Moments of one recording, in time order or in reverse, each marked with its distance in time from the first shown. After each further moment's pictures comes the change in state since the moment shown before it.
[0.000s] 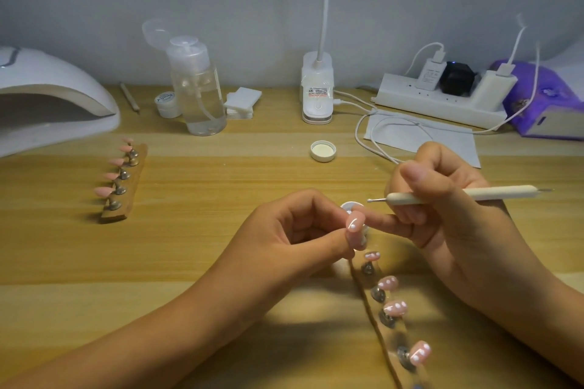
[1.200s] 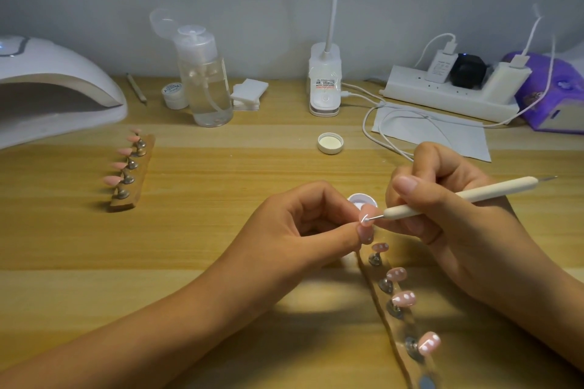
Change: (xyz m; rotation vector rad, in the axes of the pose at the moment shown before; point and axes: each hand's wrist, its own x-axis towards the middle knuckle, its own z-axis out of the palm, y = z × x) left_hand 0.001 -0.002 0.000 0.044 -0.011 0.021; right_hand -0.003 0.000 0.002 -0.092 -0.060 0.035
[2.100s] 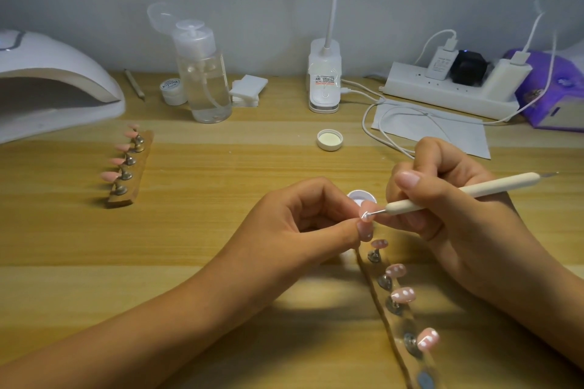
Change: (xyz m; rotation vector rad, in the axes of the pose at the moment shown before) left_hand -0.001 -0.001 0.000 -0.016 -0.003 0.002; right_hand 0.000 0.001 -0.002 -0.002 0.015 0.014
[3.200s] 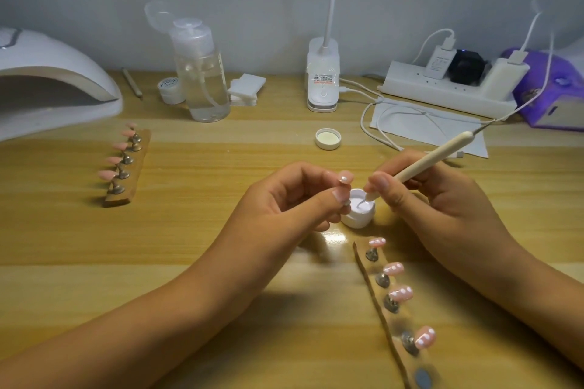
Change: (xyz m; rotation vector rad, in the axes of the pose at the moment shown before) left_hand 0.003 -0.002 -0.006 -0.064 0.132 0.009; right_hand 0.006 0.013 -0.012 -0.783 0.035 -0.227
